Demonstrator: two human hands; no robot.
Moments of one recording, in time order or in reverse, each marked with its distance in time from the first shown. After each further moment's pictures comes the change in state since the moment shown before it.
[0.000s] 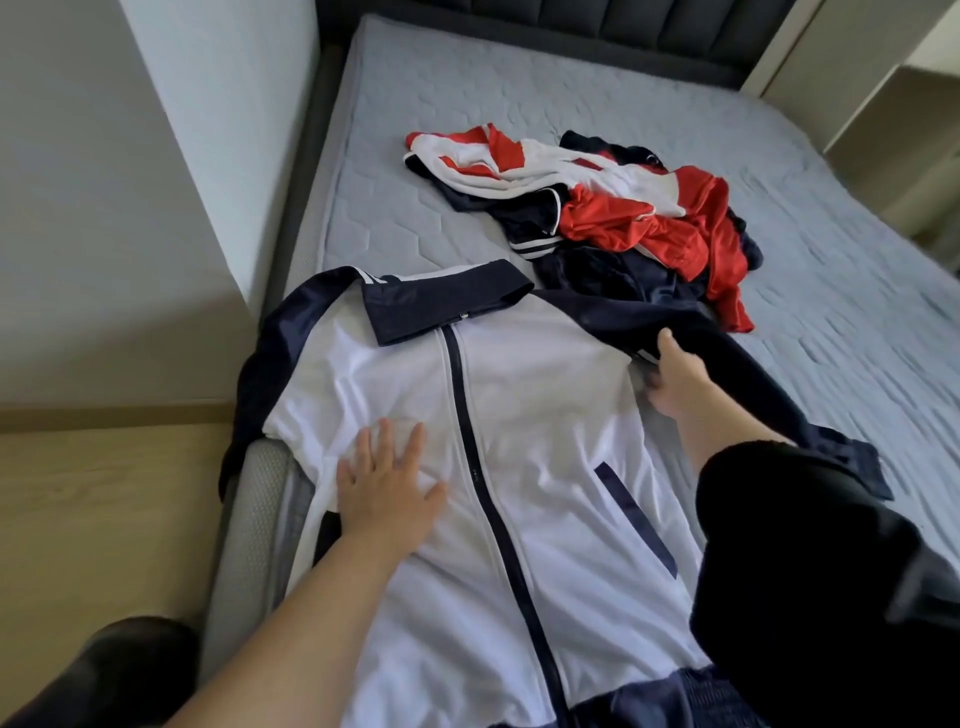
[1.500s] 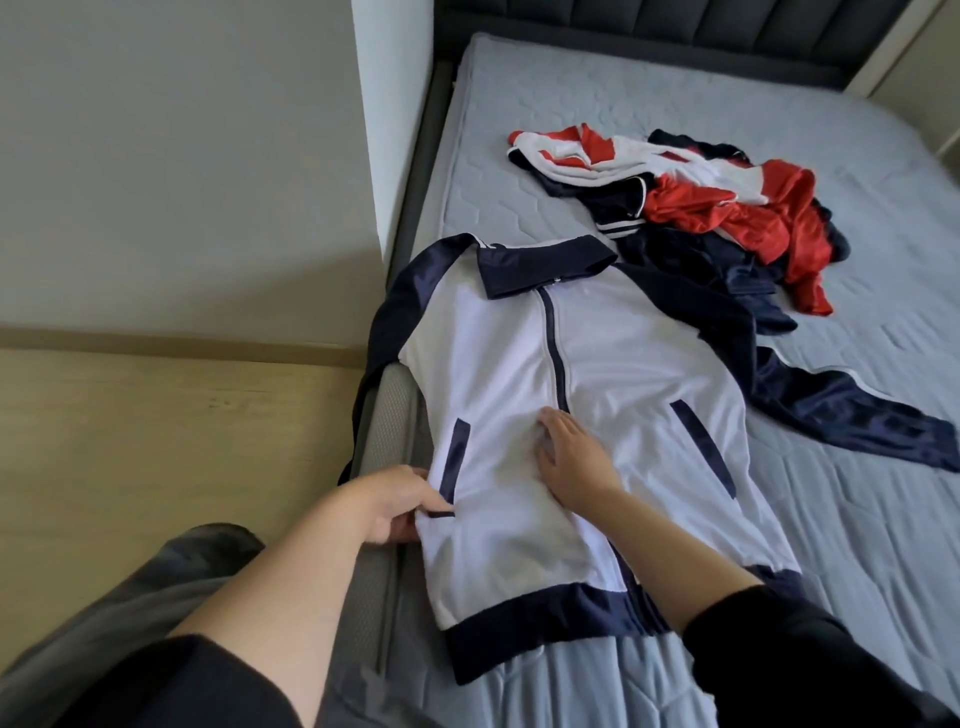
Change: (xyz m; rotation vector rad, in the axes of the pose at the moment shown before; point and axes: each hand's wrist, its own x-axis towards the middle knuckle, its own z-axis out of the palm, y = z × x) left_hand -0.140 -0.088 -0.034 -1.251 -0.604 -0.411; right_hand -0.223 0.175 0.026 -1.204 -0.569 -0.955
